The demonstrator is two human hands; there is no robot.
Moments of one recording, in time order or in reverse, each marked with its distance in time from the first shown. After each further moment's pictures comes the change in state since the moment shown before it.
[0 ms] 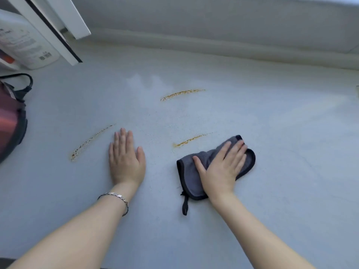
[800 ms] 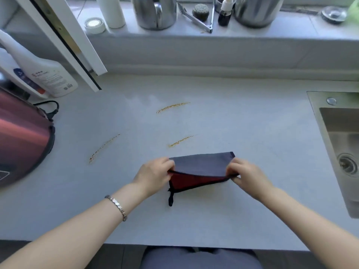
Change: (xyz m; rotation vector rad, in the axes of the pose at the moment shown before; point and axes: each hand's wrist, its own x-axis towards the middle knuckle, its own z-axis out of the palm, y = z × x) left_hand -0.060 0.058 -0.086 -0.115 -0.345 0.698; right_hand -0.015 0.095 -0.135 0.212 -0.392 -0.431
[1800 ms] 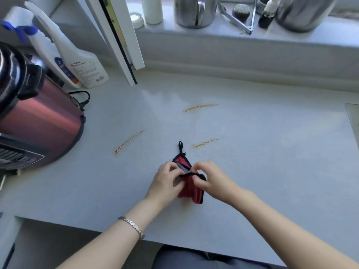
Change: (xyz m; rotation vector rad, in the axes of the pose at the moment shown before) left_hand -0.041 -0.022 0.016 -0.328 0.137 -0.326; right_hand 0.047 -0.130 0.050 0.330 -0.224 -0.114
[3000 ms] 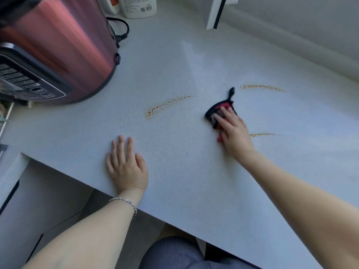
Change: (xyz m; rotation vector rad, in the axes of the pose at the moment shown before) left_hand -0.055 -0.156 -0.006 0.402 0.624 -0.628; right_hand 0.144 0.044 0.054 -0.490 0.228 -0.270
